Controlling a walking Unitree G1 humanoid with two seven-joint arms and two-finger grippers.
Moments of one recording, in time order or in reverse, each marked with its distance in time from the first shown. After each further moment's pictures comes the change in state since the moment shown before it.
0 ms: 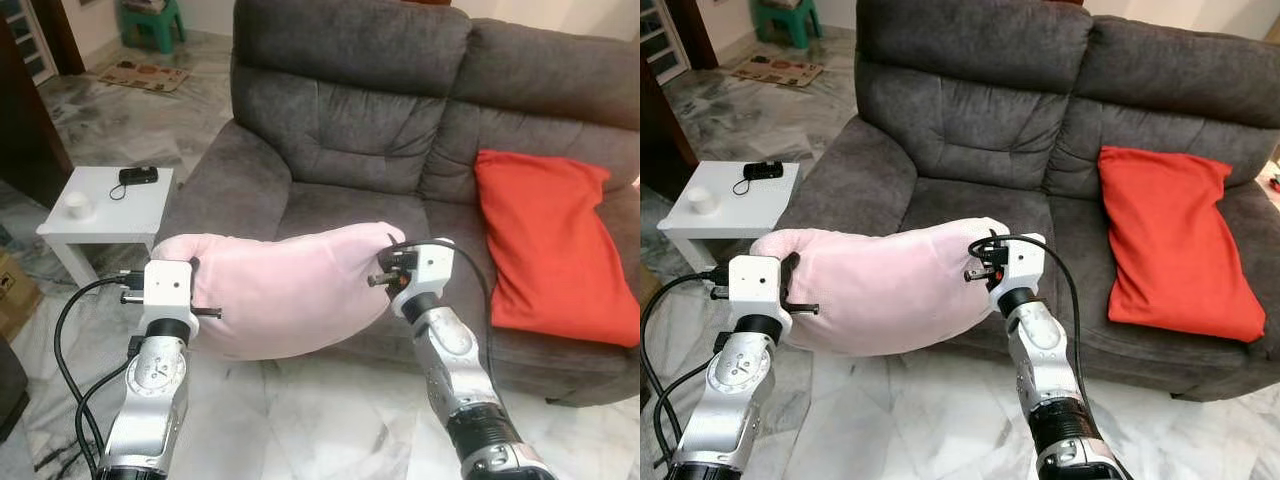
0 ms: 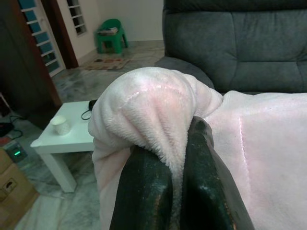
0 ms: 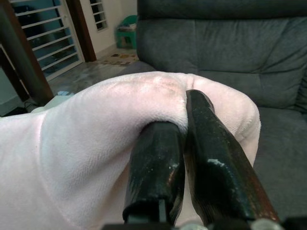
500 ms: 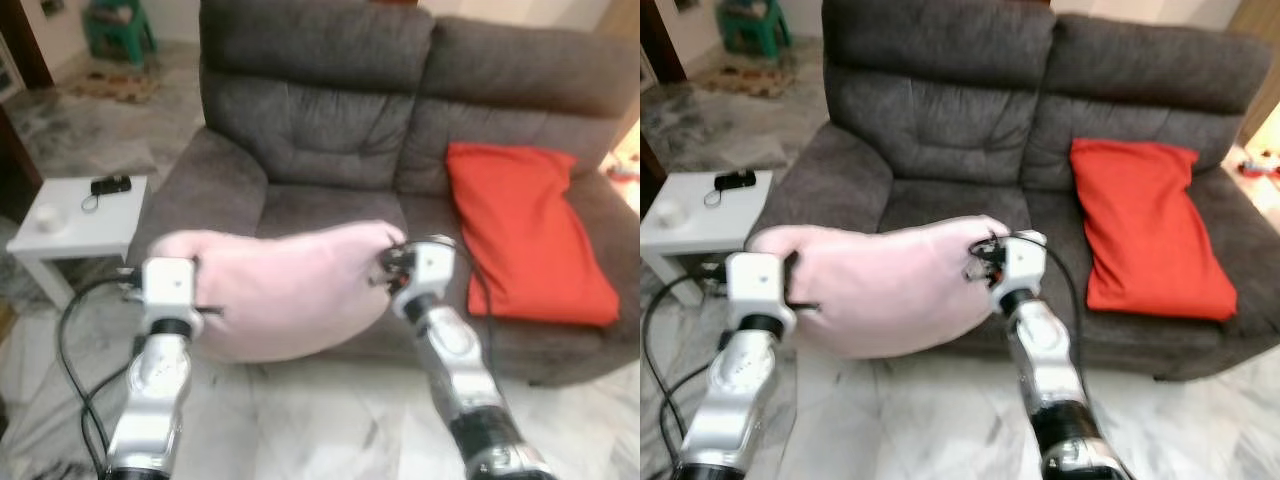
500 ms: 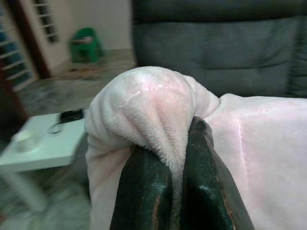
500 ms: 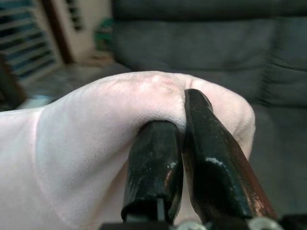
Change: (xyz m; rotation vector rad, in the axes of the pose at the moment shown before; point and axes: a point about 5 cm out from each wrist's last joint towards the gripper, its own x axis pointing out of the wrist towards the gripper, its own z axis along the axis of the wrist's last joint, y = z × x) left arm 0.000 -0.005 0.002 -0.013 -0.011 -0.013; right arm -0.001 -0.003 0.000 -0.010 0.013 -0.014
